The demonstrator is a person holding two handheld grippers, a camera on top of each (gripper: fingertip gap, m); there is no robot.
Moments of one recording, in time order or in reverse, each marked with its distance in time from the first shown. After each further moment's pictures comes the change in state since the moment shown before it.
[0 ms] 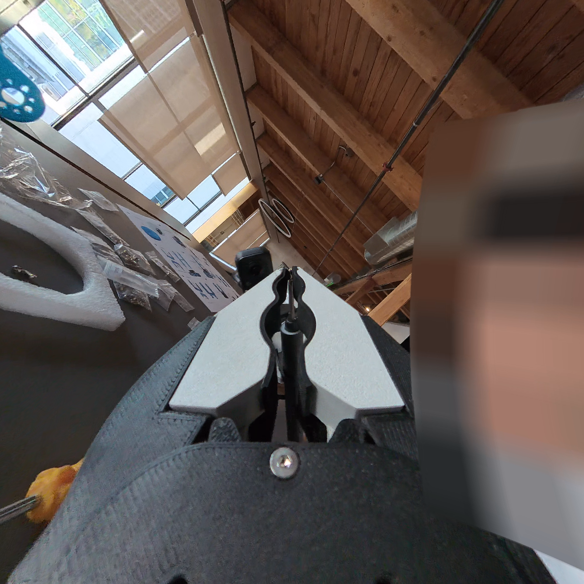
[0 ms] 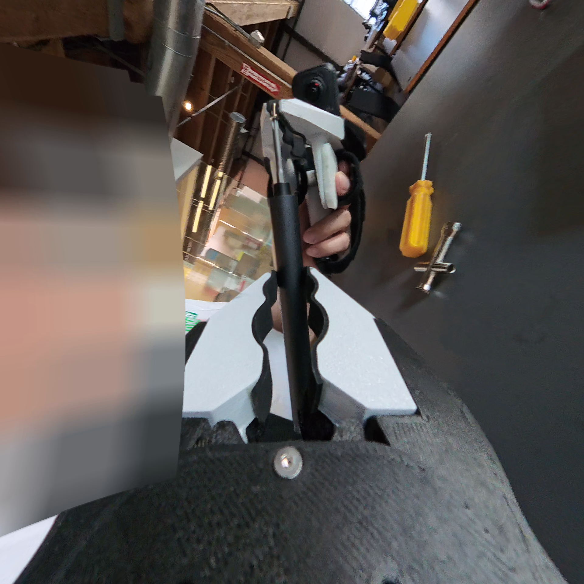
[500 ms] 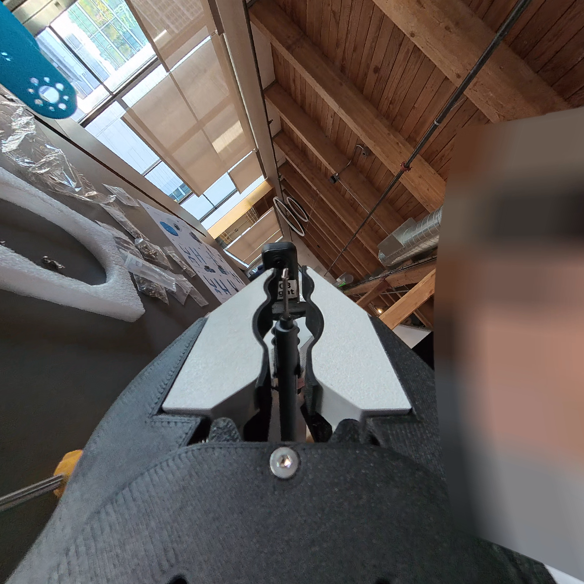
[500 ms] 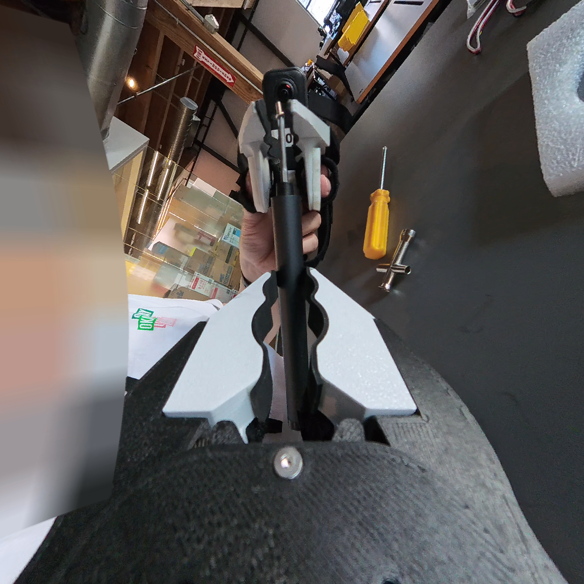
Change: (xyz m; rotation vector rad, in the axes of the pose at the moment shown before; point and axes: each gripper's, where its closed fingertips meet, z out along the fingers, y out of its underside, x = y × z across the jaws) left arm -0.011 0.002 -0.001 -0.006 -0.058 -0.002; right arm 0.015 -0.002 -0.006 -0.007 0.144 -0.103
